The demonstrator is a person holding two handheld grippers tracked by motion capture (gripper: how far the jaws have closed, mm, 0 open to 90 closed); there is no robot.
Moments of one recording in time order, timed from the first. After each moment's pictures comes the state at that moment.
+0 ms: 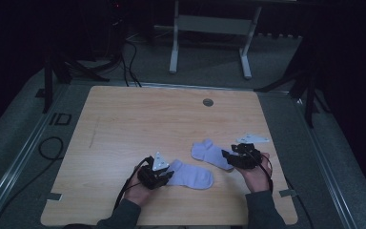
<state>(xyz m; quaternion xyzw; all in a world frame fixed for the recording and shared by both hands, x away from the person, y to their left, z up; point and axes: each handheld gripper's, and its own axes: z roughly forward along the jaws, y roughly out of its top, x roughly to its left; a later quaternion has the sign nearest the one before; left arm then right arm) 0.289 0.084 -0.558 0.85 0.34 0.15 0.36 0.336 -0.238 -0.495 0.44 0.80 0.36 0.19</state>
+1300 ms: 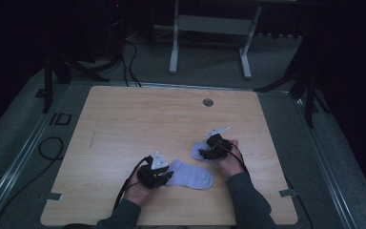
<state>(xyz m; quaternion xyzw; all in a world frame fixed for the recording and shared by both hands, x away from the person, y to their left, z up) 0.291 0.086 -0.559 0.85 0.34 0.14 0.37 0.398 -0.167 -0.542 0.37 0.87 0.28 0.14</state>
